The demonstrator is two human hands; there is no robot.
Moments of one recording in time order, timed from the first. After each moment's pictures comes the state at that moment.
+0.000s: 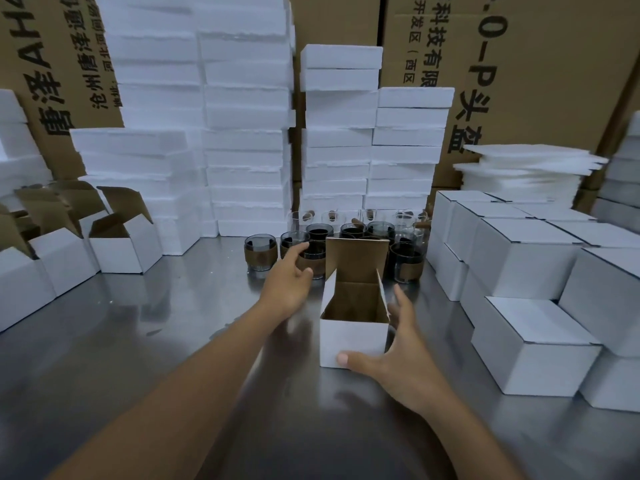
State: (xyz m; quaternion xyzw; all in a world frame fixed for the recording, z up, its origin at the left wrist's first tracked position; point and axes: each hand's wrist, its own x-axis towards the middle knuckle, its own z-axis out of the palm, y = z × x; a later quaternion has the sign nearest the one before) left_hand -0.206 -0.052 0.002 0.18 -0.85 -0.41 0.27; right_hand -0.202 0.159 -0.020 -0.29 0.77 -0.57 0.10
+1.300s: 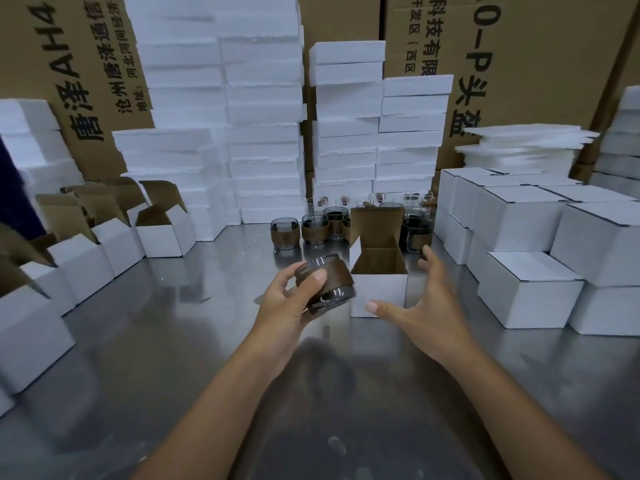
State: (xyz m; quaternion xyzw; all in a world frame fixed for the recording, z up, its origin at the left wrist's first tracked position) left_hand -0.067 -0.006 -0.003 0.12 -0.57 -0.77 0.25; right_hand -0.155 0.169 0.001 -0.24 0.83 -0.50 -0.06
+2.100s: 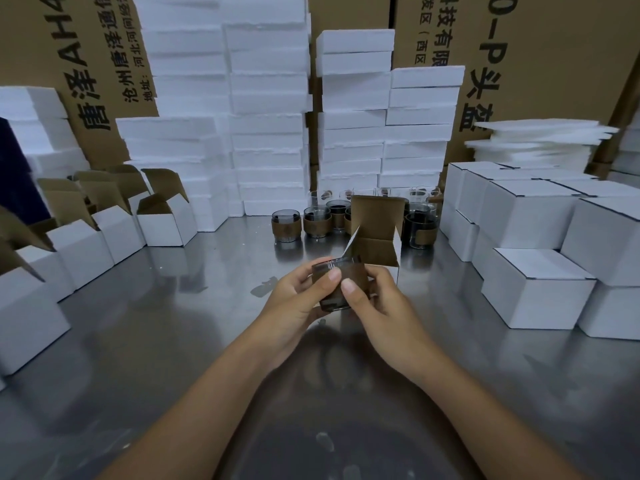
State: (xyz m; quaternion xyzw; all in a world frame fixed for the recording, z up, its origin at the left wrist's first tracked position) left_hand -0.068 0.005 -0.003 0.07 -0.64 -0.74 0.17; right_hand -0.130 0.140 -0.009 -0.37 0.70 -0.61 0.05
